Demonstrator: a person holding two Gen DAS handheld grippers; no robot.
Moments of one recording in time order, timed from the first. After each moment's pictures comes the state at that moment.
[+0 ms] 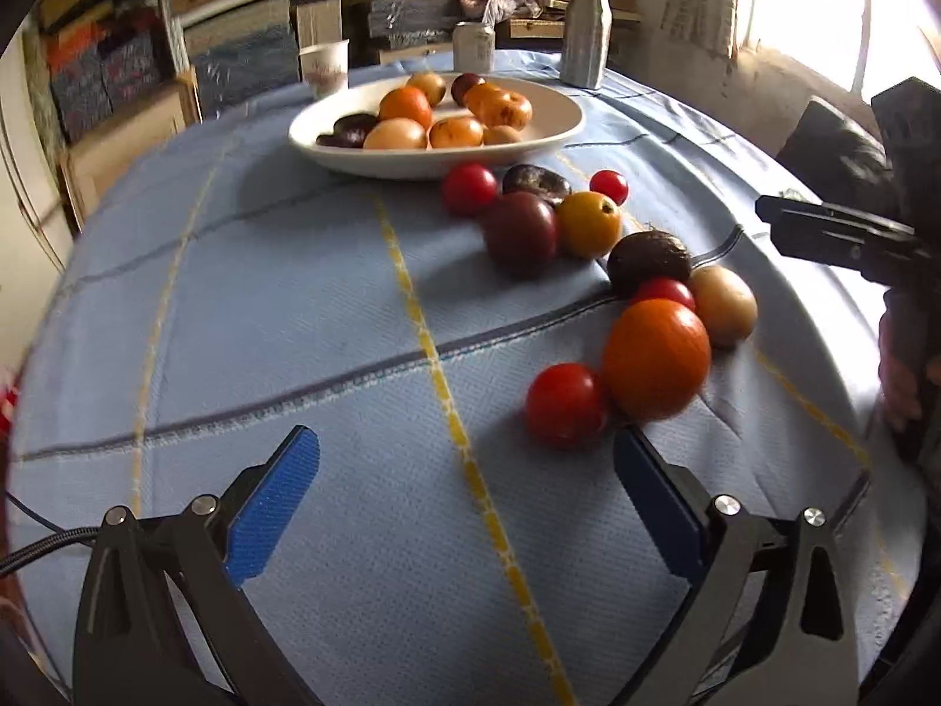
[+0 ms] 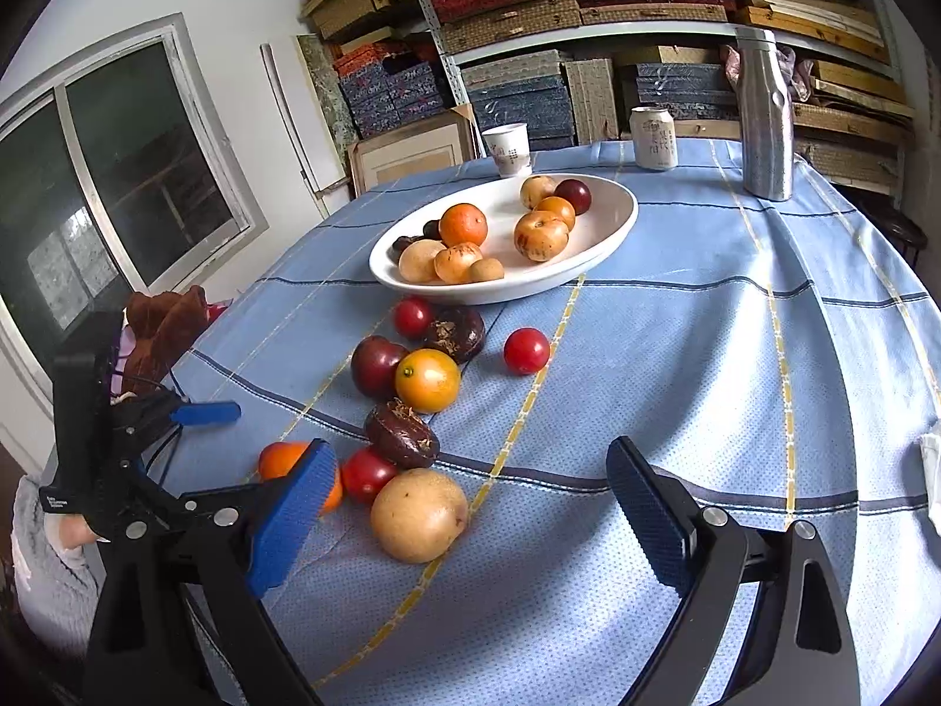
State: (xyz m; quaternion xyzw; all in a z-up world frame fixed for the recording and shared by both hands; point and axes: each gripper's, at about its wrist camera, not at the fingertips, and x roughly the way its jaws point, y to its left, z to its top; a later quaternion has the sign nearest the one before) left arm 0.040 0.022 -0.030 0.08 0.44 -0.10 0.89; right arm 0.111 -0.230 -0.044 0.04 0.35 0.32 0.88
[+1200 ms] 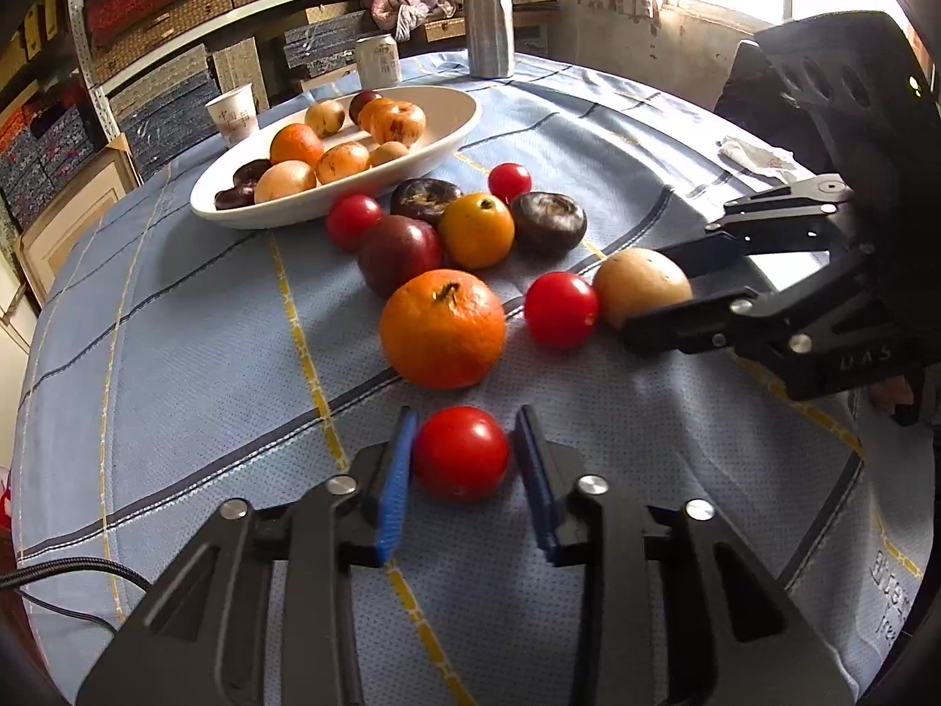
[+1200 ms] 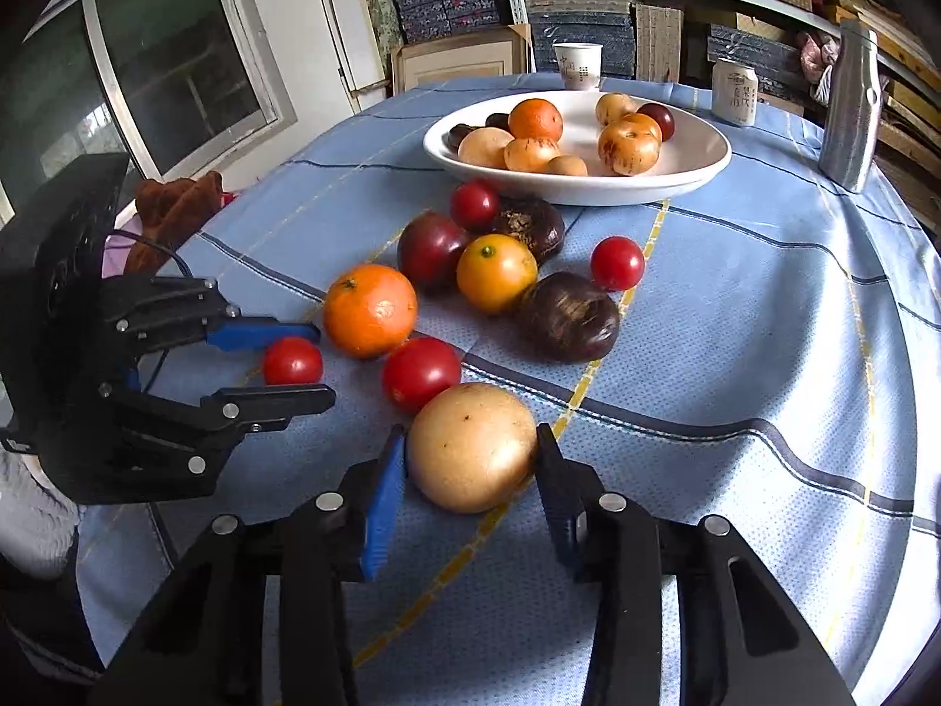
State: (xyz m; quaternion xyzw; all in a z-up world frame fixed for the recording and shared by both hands) left arm 0.046 -0.016 -0.035 0.14 0.42 -0.16 0.88; right arm 0.103 -0.185 -0.066 -0.06 0.42 0.36 0.83
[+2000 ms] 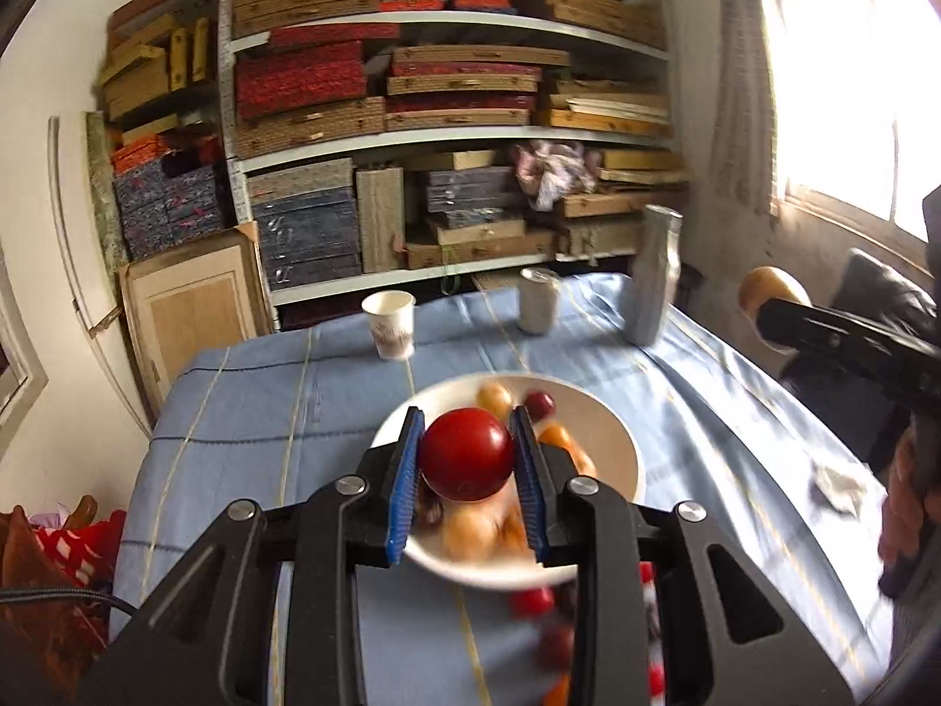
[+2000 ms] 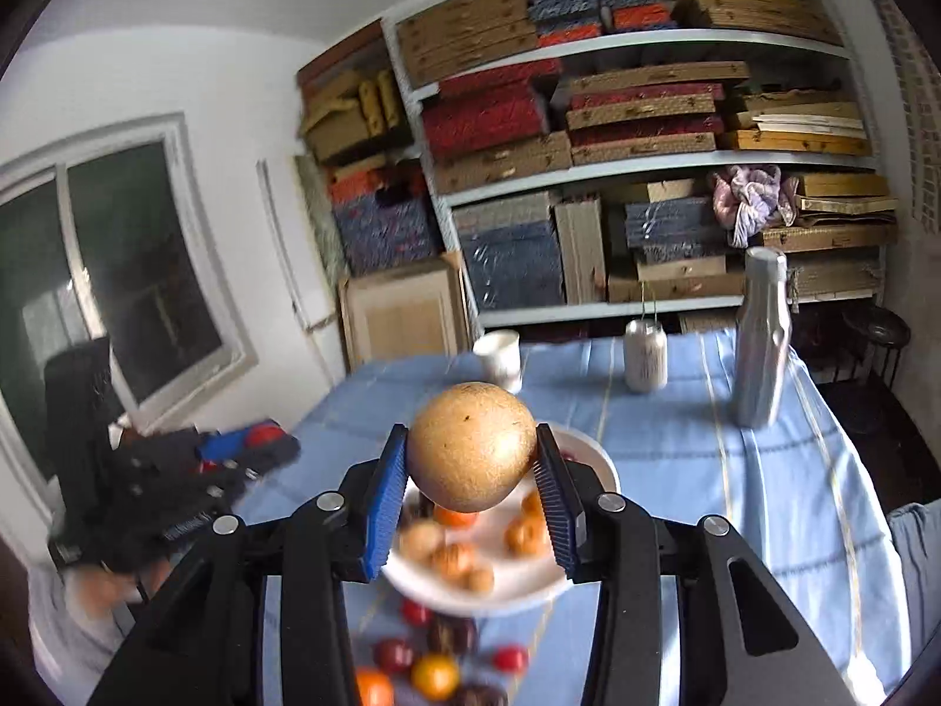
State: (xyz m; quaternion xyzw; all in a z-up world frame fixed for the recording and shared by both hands) left arm 0.164 0.024 0.138 0.04 0.26 -0.02 0.96; right arm 0.202 -0.221 0.110 0.08 0.21 0.30 0.93
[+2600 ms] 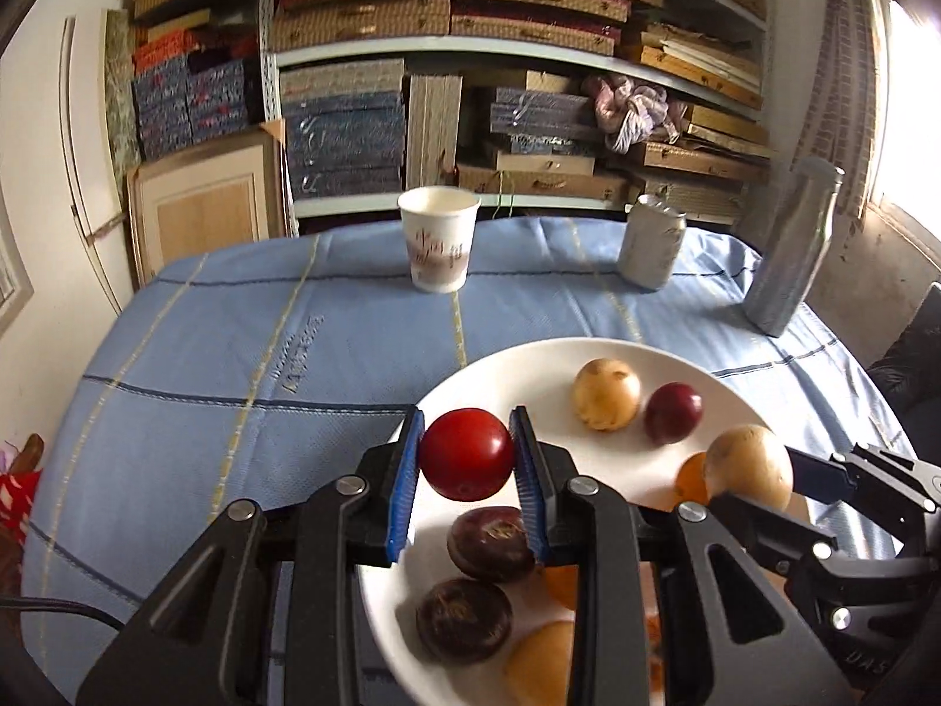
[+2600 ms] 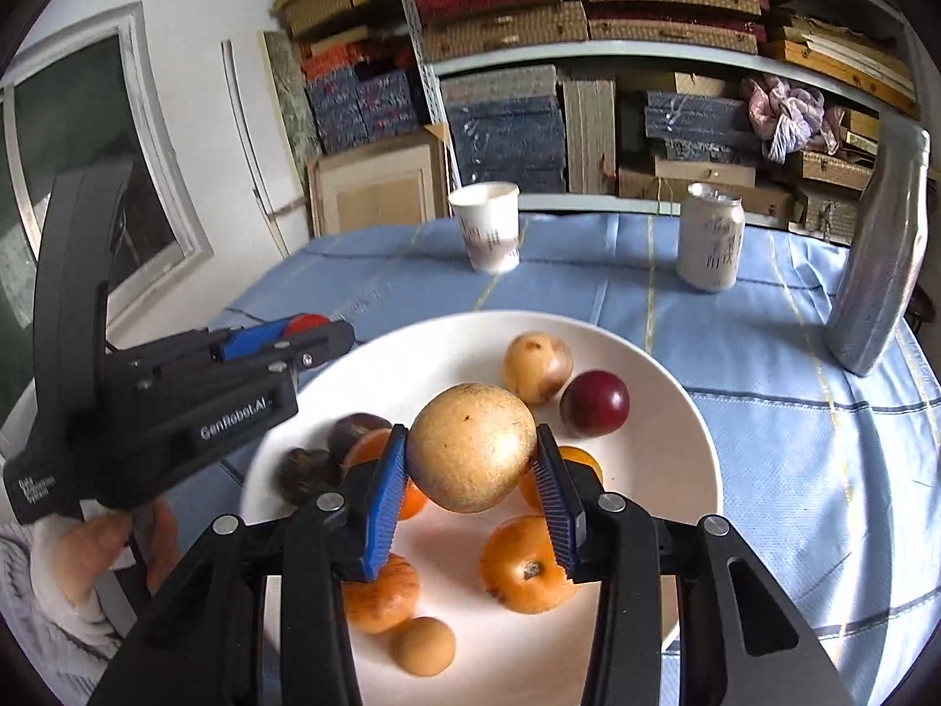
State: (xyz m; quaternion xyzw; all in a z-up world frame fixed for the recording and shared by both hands) left arm 0.320 0.069 0.026 -0.02 0.34 0.02 0.94; right arm 0.315 -0.116 -0.013 0.00 0.34 0.29 0.90
